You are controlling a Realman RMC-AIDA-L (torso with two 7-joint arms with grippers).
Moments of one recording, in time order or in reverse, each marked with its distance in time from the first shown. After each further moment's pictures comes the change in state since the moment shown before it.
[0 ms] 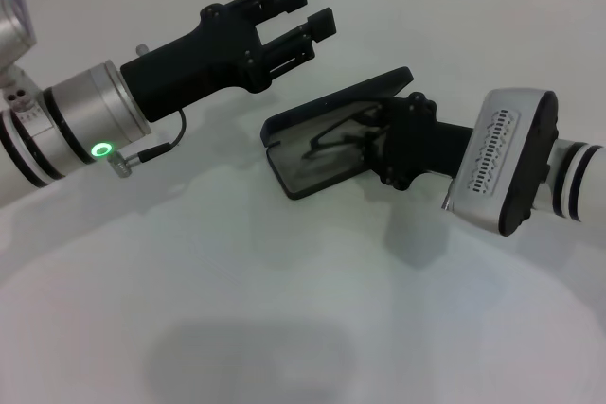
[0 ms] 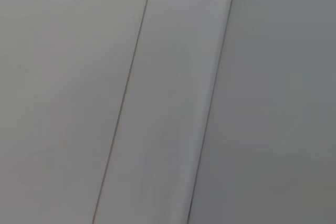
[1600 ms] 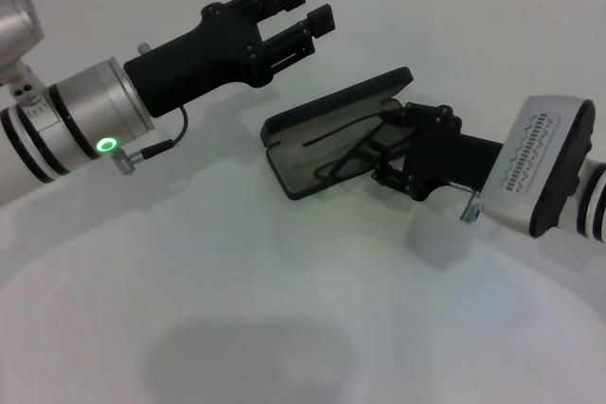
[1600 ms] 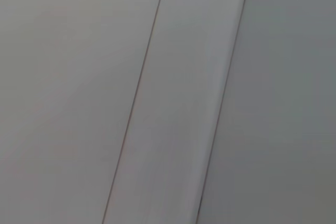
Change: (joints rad) left arm -0.013 0.002 0.000 -0.019 -0.008 -0.036 -0.005; right arm -0.070 -0.006 0.022 -0.003 0.041 -0.032 0.045
